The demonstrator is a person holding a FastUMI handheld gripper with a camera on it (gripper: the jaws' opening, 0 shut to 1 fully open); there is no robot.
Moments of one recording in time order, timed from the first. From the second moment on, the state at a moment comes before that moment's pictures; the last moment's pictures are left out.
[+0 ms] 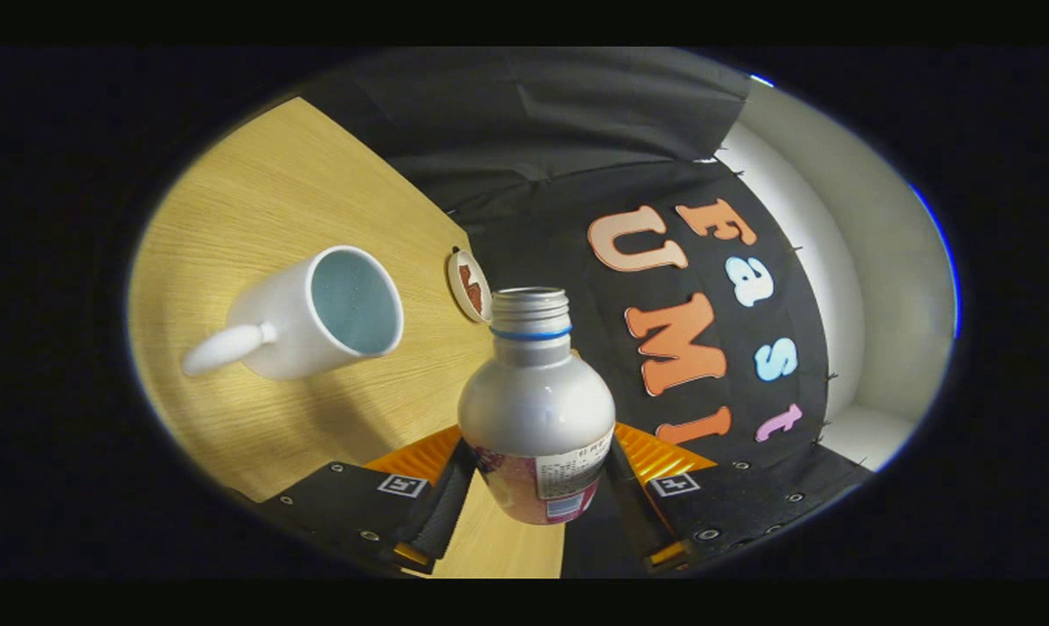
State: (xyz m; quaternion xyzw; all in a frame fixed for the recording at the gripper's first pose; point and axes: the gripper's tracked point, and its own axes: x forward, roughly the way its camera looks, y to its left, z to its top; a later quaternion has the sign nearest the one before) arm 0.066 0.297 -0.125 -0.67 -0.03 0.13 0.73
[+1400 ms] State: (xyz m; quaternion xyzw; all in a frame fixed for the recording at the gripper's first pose) arm 0.093 0.308 -0.123 -0.82 -0.09 0.12 0.55
